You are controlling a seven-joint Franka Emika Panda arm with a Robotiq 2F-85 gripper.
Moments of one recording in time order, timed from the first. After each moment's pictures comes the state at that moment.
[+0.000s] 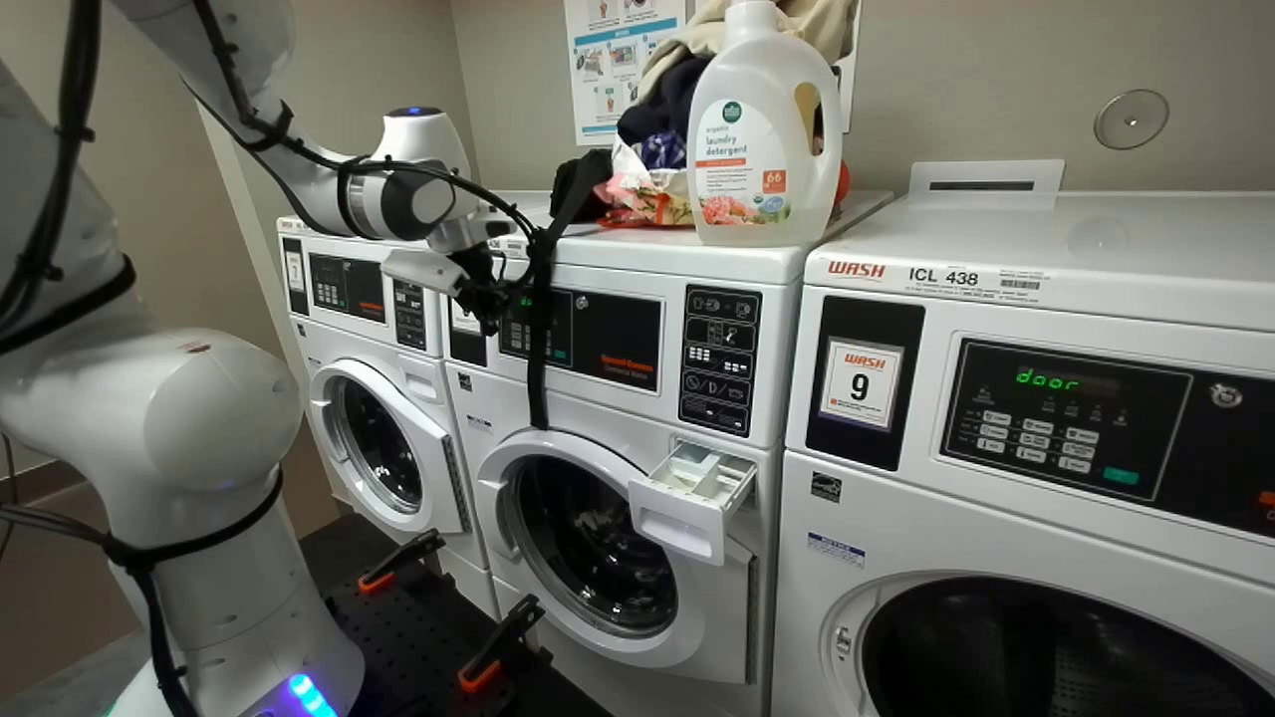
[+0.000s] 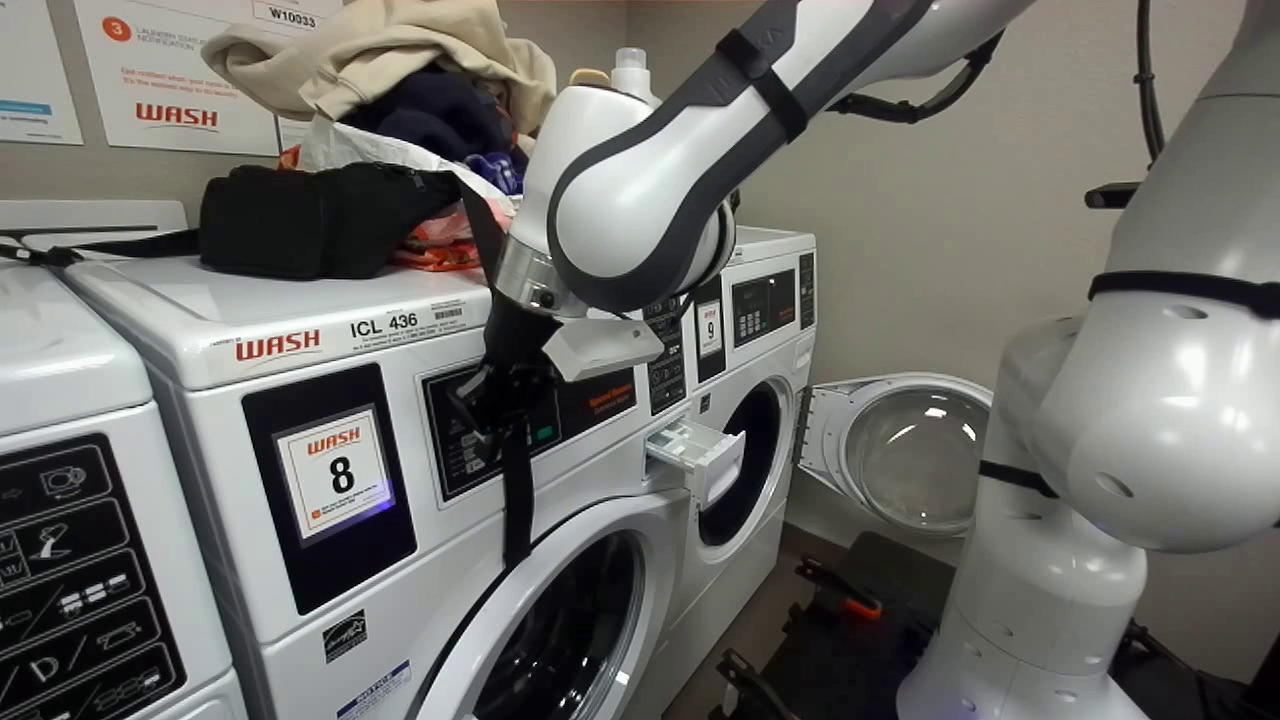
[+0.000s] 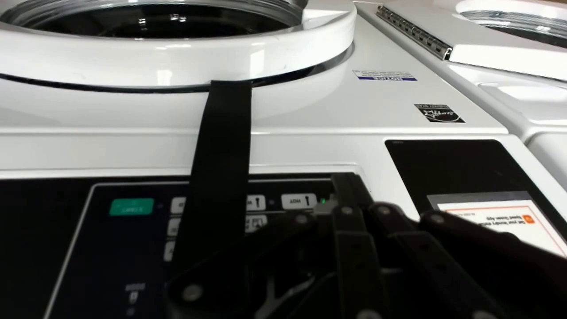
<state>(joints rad) 0.25 -0.24 0.17 -2.64 0.18 2.75 0.14</state>
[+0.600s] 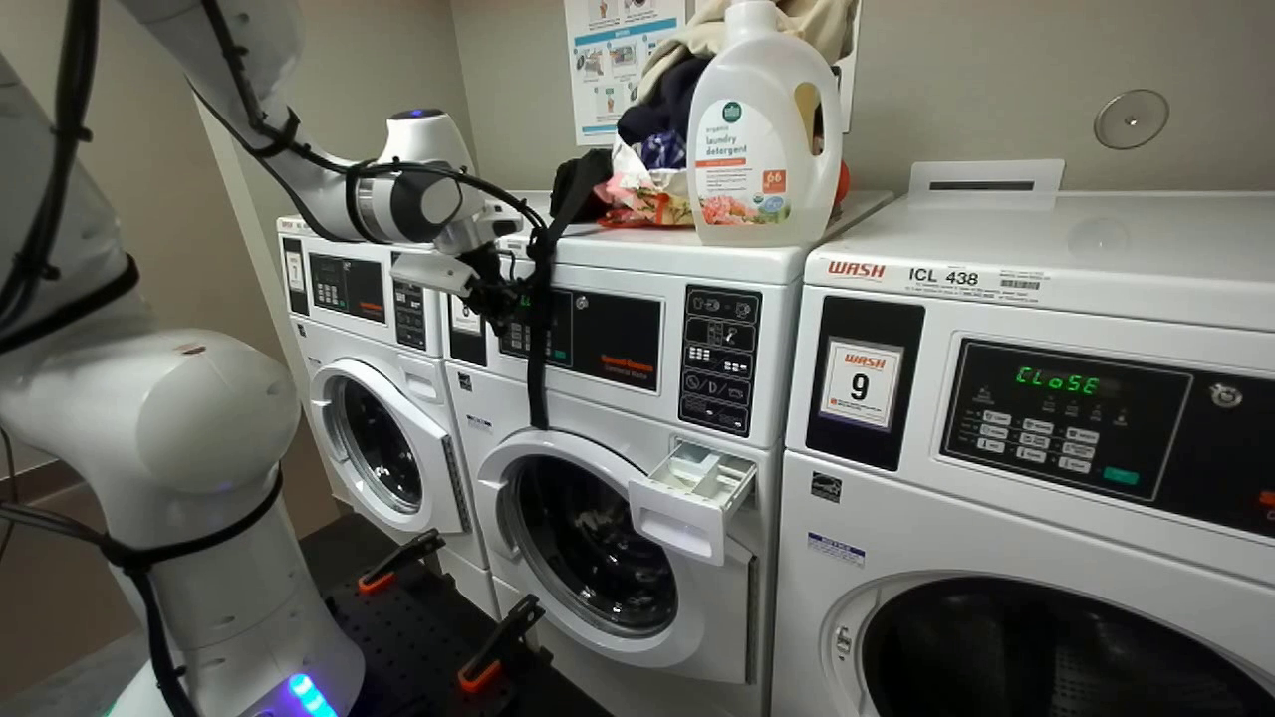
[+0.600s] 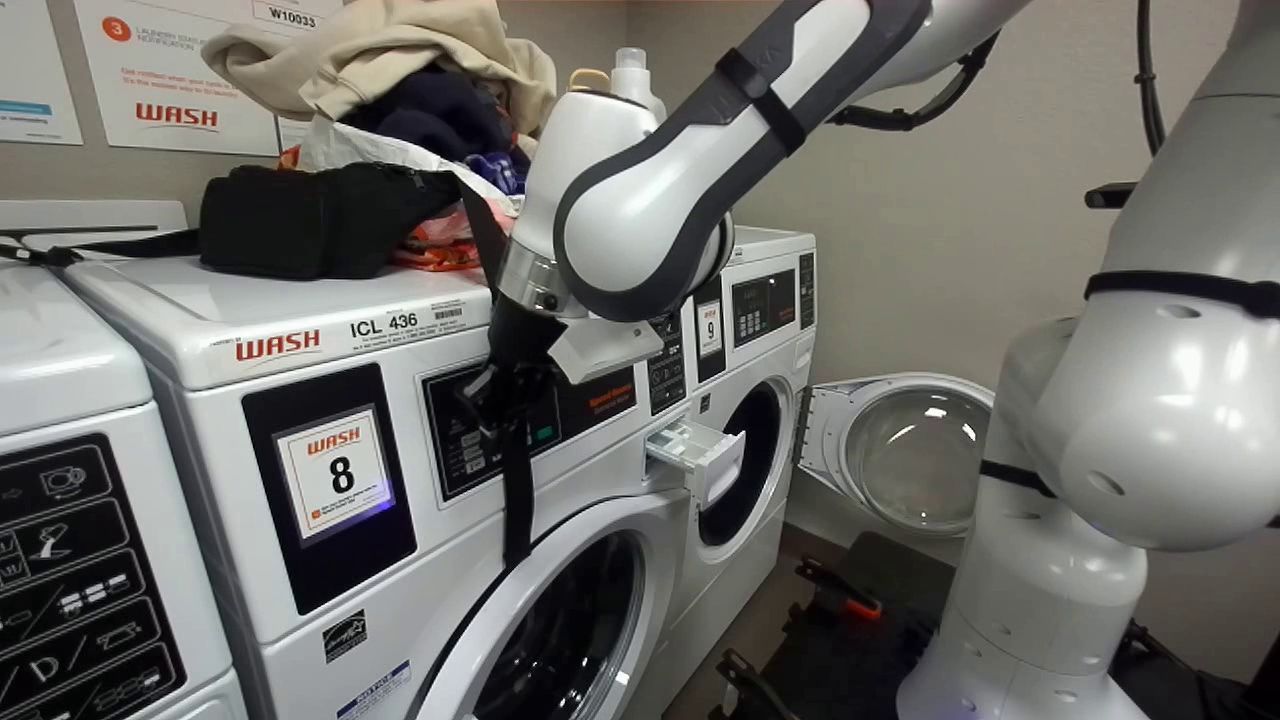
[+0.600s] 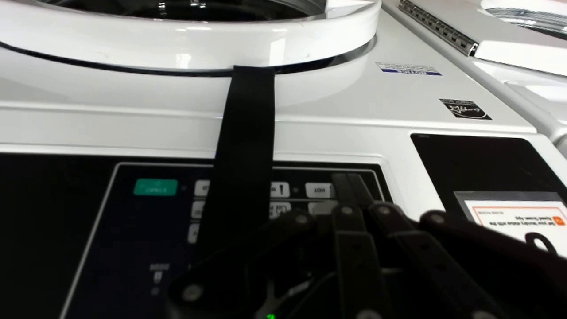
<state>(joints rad) 0.22 -0.22 0.18 -2.64 0.11 2.77 0.15</state>
